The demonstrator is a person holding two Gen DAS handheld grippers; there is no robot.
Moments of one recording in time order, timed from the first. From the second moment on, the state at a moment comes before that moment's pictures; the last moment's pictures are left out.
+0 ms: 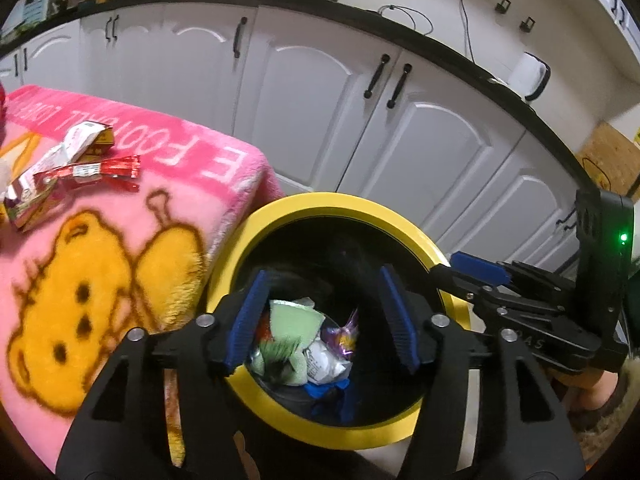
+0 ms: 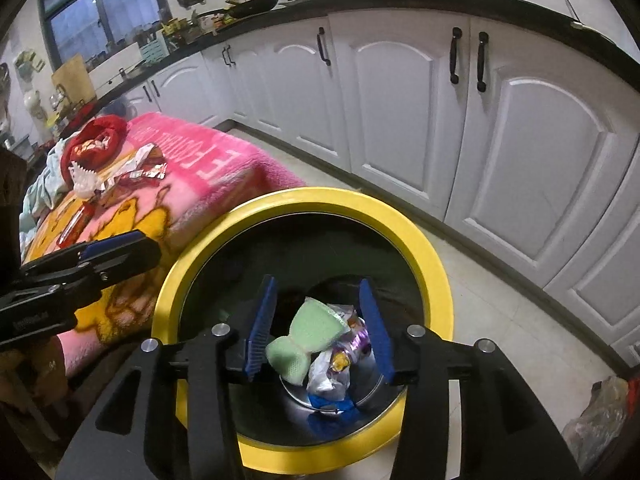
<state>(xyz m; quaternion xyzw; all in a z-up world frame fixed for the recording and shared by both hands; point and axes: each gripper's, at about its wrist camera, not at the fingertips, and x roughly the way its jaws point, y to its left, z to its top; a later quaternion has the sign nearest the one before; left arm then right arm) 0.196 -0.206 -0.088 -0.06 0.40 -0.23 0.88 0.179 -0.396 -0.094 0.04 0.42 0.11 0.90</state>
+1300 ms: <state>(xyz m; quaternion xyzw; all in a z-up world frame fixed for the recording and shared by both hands) 0.172 -0.042 -0.028 -0.17 0.30 -0.09 0.94 0.176 -0.283 -0.020 -0.01 0.35 0.20 0.92</state>
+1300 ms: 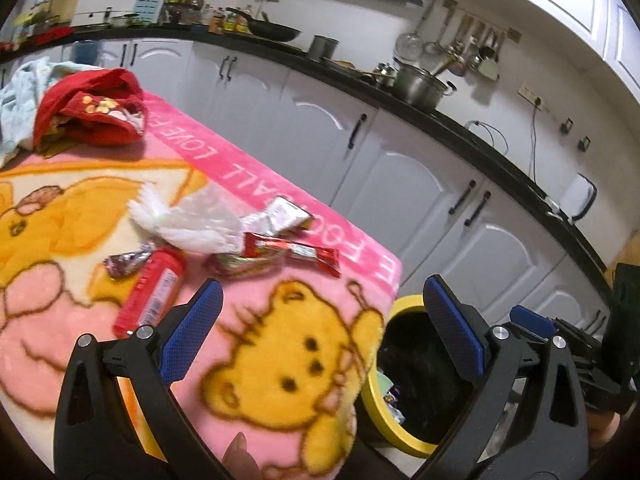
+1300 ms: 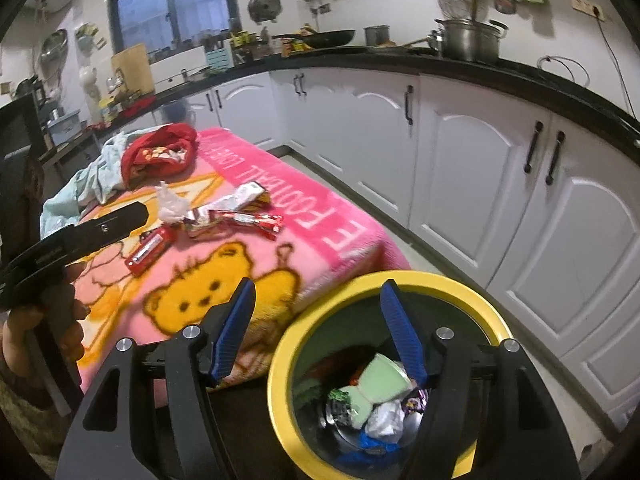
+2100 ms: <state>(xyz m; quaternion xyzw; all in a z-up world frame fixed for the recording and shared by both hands) 0.199 0.056 -0.022 -0.22 0.29 -0.02 0.93 0.214 -0.160 -0.030 -0.10 0.34 0.30 0.89</state>
